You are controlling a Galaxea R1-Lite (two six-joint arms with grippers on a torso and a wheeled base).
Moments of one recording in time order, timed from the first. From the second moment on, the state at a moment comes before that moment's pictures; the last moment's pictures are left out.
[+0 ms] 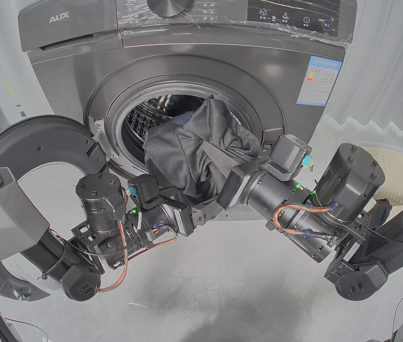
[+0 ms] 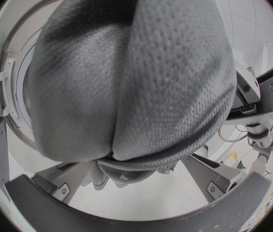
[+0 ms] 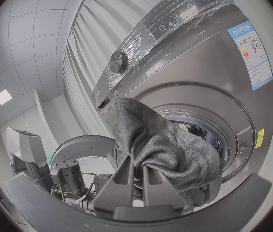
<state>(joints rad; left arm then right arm) -0.61 1.97 -0.64 -1.31 -0.14 -0.25 0.86 1.88 -0.81 -1.35 -0.10 0.23</state>
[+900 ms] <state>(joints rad) -0.69 1.77 -0.51 -1.39 -0.16 -0.25 0.85 1.88 -0.78 -1.35 -0.10 0.23</state>
